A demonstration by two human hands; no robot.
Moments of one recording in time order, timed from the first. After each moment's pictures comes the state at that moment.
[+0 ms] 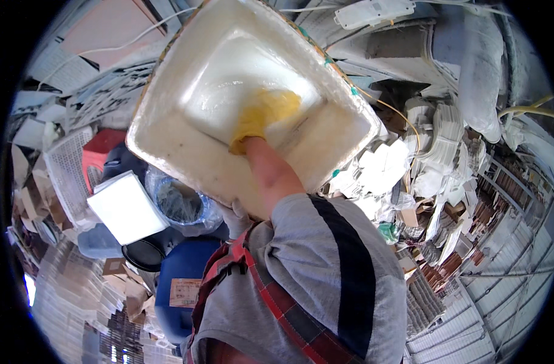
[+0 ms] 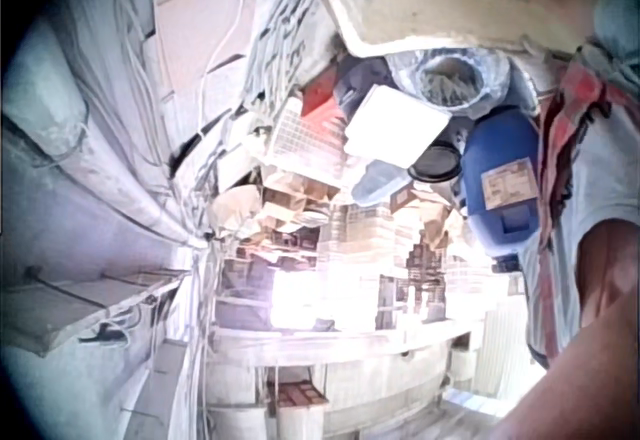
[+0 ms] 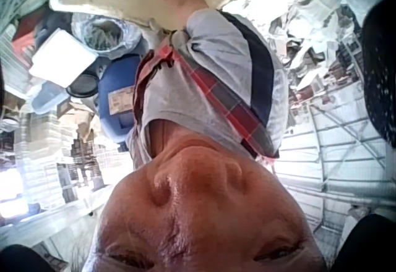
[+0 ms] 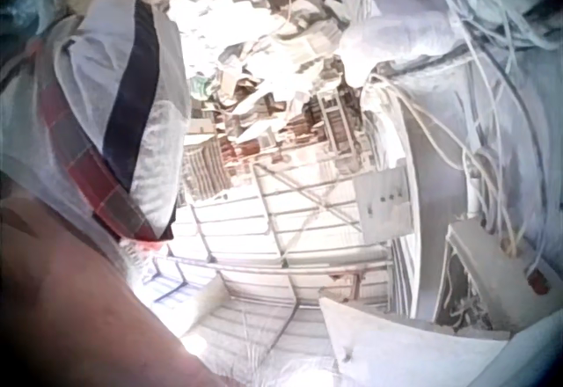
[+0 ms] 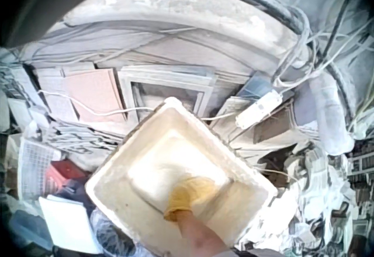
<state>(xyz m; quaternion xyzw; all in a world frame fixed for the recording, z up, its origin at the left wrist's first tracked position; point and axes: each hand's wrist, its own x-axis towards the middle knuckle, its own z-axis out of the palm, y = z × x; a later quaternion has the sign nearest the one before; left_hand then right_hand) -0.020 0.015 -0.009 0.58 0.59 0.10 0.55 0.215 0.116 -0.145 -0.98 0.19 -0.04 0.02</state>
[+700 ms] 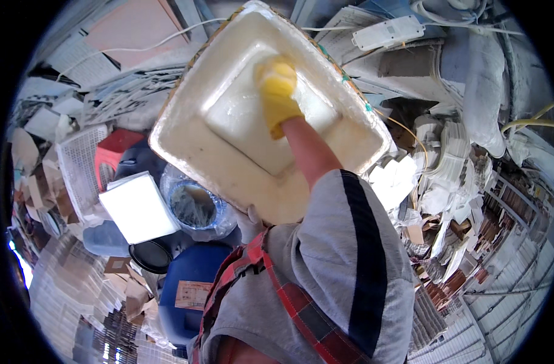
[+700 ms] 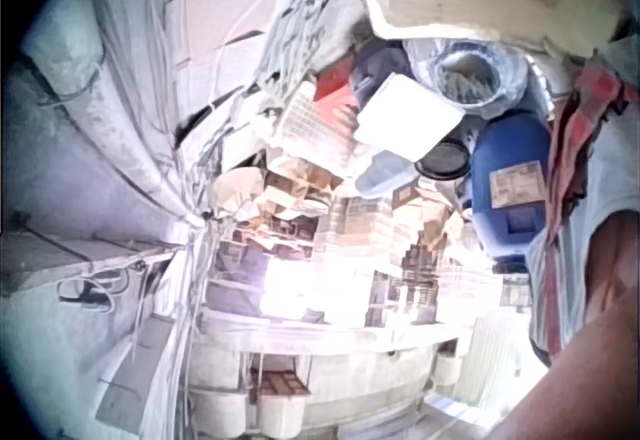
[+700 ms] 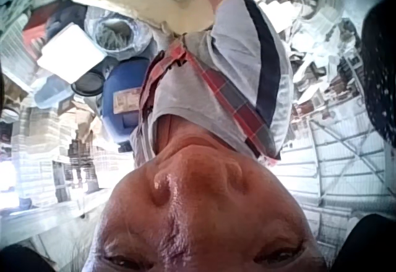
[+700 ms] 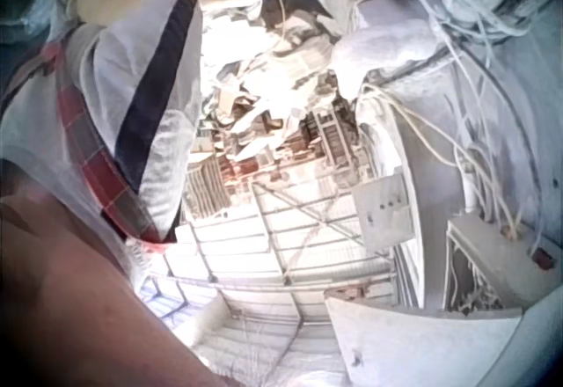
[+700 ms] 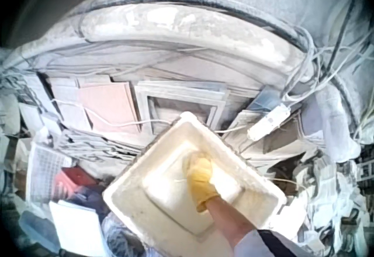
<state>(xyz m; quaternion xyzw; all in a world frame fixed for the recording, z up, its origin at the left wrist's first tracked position) -0.031 0.015 -0.015 0.58 0.57 0.09 0.57 0.326 0.177 -0.086 -0.94 -0.34 0.07 0.06</state>
